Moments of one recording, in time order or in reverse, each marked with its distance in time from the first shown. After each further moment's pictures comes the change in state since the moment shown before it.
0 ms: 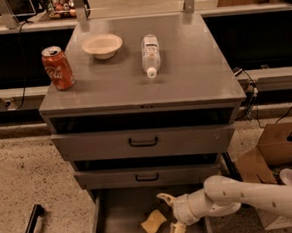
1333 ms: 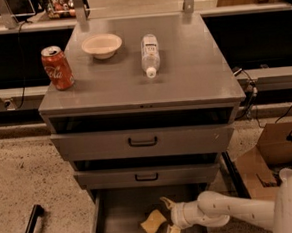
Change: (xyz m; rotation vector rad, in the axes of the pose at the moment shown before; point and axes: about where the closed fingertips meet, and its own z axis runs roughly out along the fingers) arm 0.111 -0.052 0.091 0.134 0.039 0.006
